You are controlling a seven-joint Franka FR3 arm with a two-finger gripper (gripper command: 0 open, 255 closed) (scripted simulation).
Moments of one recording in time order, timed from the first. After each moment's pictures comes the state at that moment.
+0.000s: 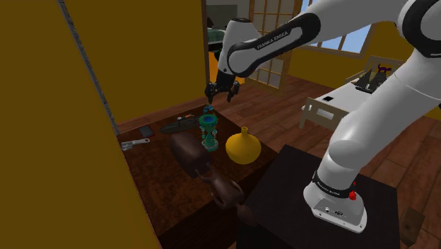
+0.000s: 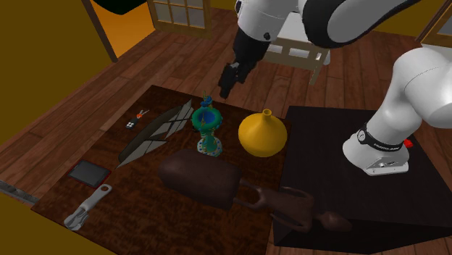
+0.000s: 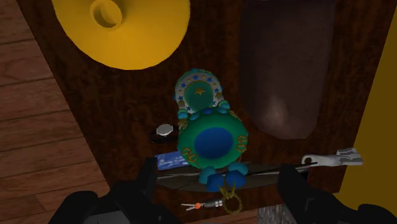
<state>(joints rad) -0.08 -0.31 0.13 -2.41 0.04 2.39 0.51</state>
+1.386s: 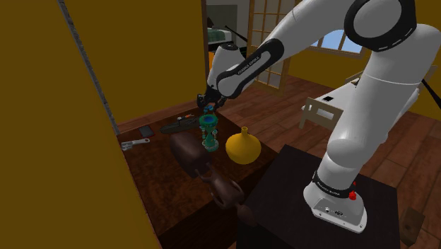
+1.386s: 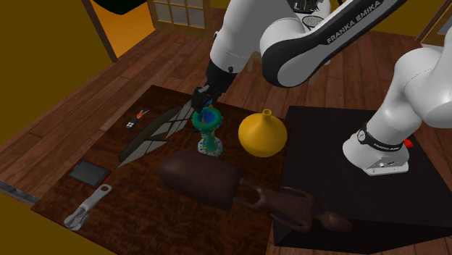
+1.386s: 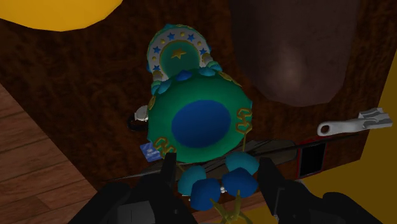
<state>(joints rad) -0.13 -0.02 0.16 -2.35 -0.07 2.72 0.71</state>
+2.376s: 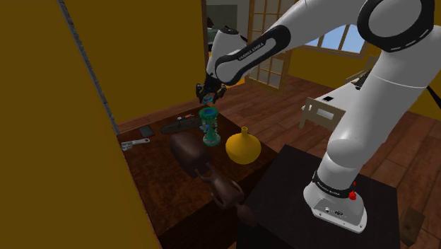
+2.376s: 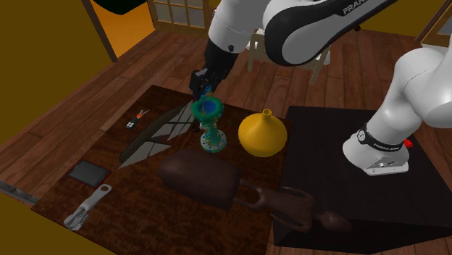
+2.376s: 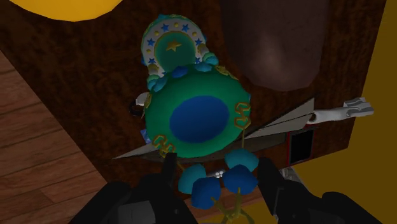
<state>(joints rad) -0.12 -0.10 0.16 -2.29 -0.04 2.58 0.68</state>
